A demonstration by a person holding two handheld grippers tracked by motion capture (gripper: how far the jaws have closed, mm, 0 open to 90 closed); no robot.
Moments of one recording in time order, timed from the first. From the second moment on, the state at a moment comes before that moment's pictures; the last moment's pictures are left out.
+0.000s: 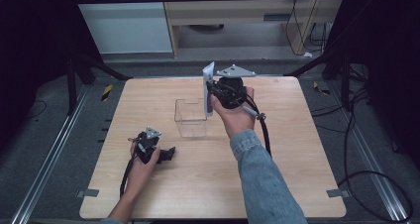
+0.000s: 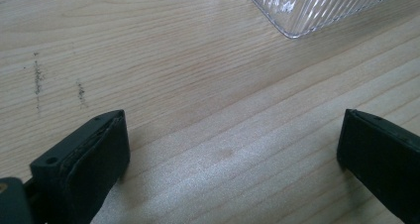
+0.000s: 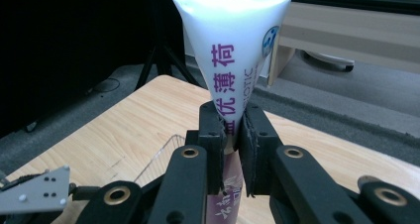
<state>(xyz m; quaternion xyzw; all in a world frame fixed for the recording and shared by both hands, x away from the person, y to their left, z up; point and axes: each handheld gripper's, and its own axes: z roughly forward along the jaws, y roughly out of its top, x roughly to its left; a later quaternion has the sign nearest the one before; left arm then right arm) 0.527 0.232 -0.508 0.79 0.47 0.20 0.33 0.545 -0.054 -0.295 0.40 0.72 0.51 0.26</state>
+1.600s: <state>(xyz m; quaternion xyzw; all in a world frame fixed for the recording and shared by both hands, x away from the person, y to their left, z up) 0.527 0.233 -0.508 0.80 0.47 0.20 0.33 0.588 0.006 -0.323 0.39 0.75 0.48 0.24</state>
